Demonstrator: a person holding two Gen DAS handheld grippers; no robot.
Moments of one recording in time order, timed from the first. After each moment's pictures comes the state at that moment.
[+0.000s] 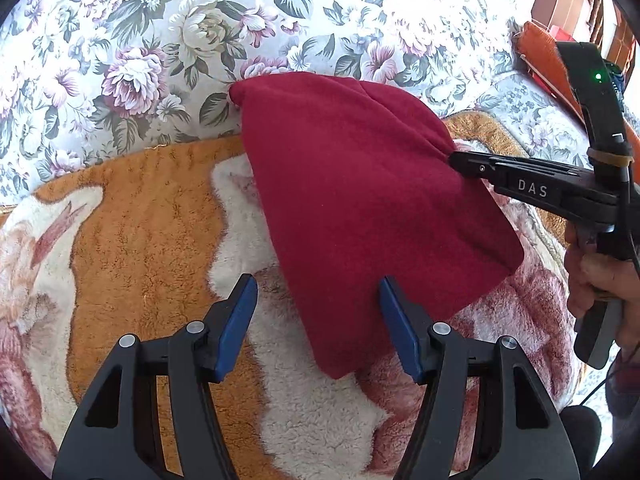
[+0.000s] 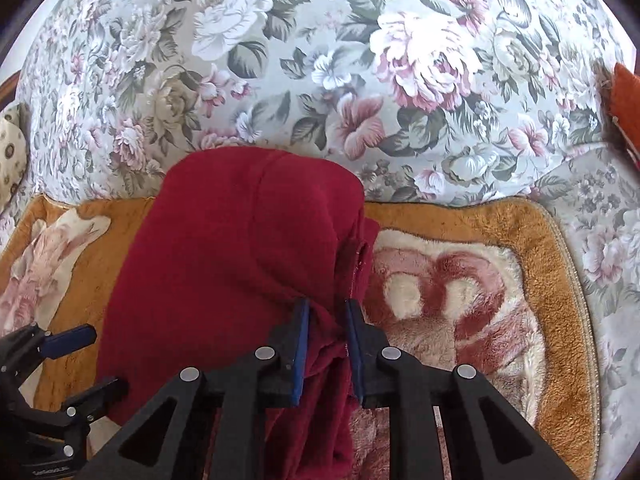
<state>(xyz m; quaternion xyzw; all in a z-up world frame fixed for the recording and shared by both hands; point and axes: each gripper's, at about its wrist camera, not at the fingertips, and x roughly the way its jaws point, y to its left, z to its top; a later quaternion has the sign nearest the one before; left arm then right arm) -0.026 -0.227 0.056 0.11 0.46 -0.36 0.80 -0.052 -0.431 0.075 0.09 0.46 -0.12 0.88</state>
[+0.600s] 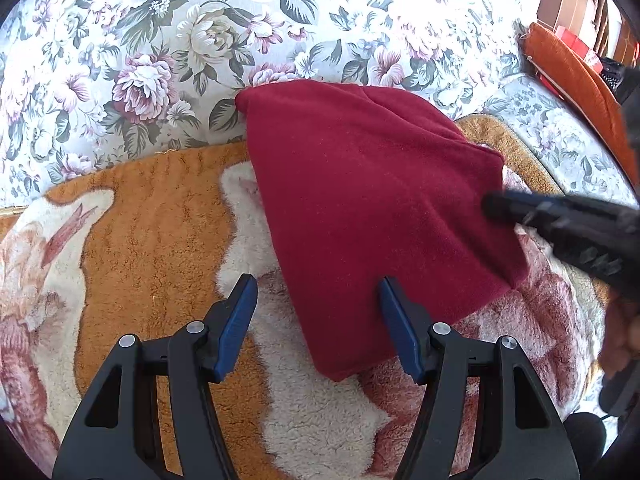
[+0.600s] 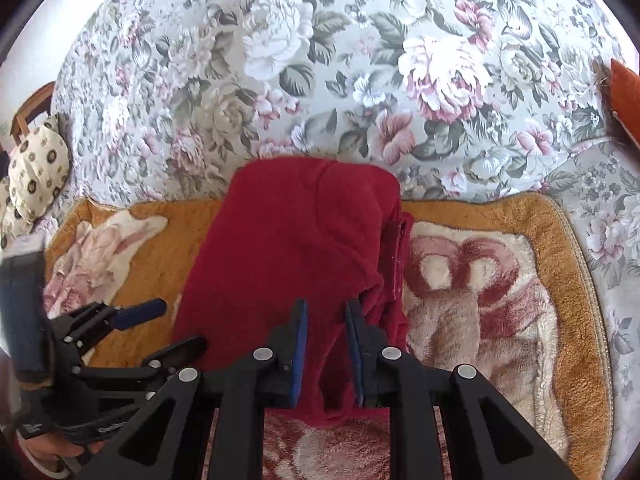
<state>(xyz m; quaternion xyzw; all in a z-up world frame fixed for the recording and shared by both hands) -0.027 -0.226 0.061 0.11 0.46 -0.34 0.81 -0.088 -0.397 0.082 0.10 0.47 -0.09 0.87</state>
